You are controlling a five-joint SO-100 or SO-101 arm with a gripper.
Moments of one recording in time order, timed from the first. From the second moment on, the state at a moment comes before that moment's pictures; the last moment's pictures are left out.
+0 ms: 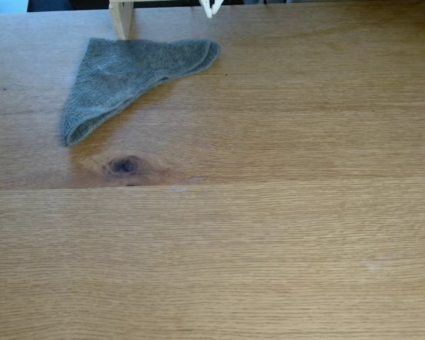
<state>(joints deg) -1.5 189.1 185.8 72.4 0.2</state>
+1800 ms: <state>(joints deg) 48.5 101.4 141.0 28.7 -6.3</state>
